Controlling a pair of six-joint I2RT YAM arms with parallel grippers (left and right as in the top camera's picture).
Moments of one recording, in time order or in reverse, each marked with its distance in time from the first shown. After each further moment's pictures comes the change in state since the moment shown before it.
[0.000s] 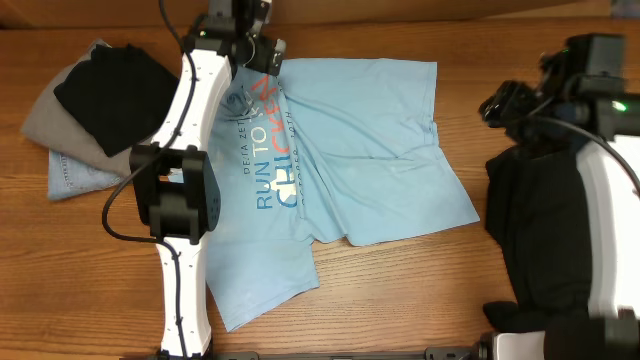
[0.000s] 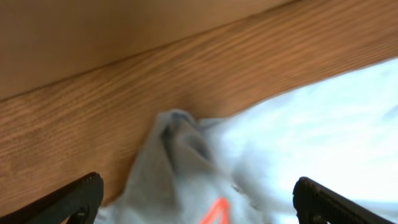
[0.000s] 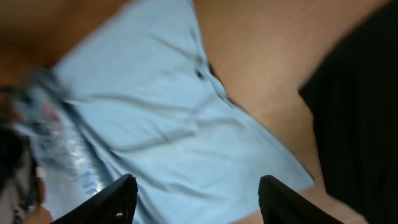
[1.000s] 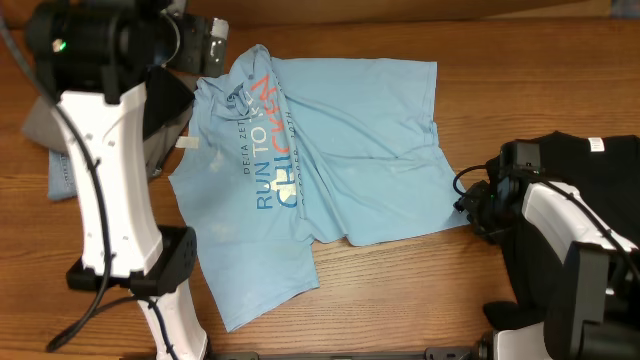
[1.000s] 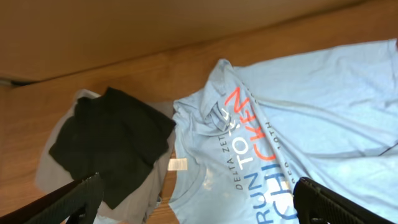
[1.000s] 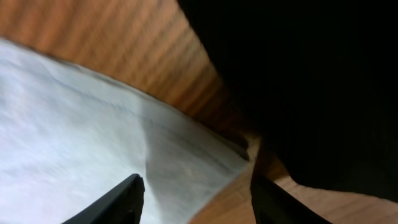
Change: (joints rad) left arm 0.019 -0.382 0.622 -0.958 -0.155 -0.064; right arm -0.031 0.062 -0.737 0.465 0.079 0.259
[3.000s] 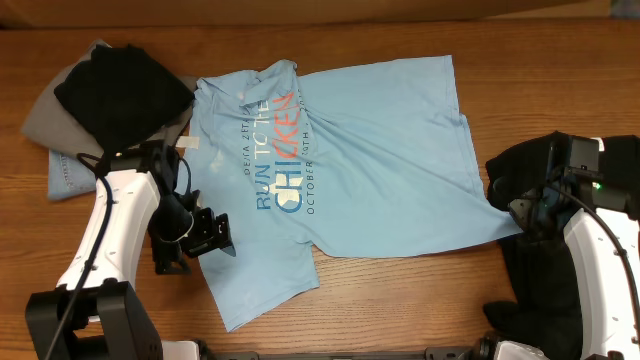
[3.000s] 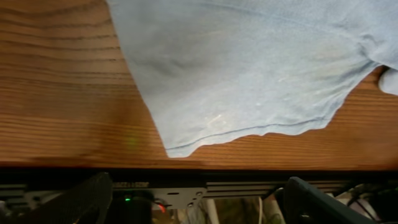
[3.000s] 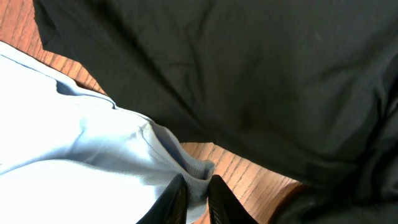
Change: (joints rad) left arm 0.215 -0.483 -1.830 0.288 0.296 -0.285; right arm -0.096 -0.326 0.156 -0.415 0.308 0.049
